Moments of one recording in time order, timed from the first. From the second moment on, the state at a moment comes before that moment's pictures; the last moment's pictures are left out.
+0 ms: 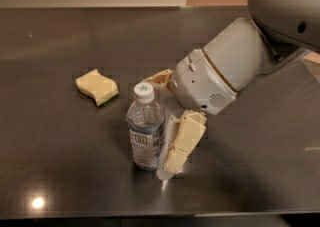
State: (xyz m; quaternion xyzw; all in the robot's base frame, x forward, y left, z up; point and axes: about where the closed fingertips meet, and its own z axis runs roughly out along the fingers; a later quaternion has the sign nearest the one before) arm 0.367 0.015 0.925 -0.72 0.58 0.30 0.26
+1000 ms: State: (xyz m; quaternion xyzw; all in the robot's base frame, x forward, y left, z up) arm 0.368 0.029 0.930 -0.70 0.57 0.33 0.28
